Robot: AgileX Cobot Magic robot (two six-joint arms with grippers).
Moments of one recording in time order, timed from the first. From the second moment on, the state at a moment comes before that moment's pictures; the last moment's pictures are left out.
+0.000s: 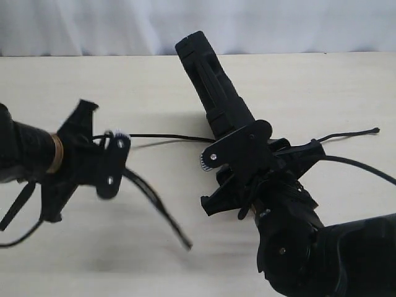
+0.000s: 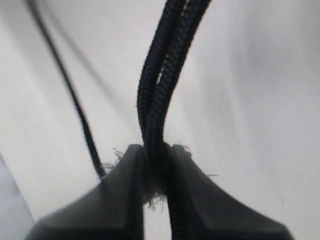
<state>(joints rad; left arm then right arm) -0.48 1.48 -0.65 0.70 0.37 0.60 1.07 1.65 -0.59 -1.74 0.91 2.04</state>
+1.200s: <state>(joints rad) -0.24 1.60 -0.74 0.70 0.08 -0.23 1.07 1.65 -0.59 -1.74 0.90 2.10</state>
